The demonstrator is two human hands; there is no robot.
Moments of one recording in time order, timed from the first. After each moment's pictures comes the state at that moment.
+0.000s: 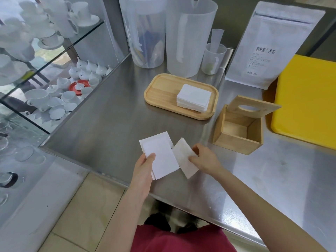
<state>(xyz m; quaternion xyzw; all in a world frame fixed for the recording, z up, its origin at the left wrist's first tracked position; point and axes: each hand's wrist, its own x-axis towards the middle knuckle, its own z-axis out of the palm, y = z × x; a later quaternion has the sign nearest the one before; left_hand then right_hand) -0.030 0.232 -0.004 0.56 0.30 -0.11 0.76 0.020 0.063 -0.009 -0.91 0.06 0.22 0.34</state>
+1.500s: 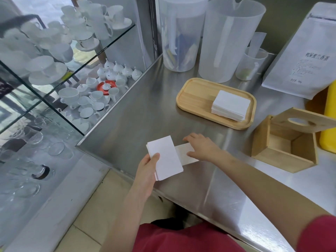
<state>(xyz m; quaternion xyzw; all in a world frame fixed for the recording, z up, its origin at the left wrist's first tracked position) -0.017 0.319 -0.001 0.58 0.31 -0.09 0.75 0.089 0.166 -0.017 -0.94 -0.23 0.24 0.07</state>
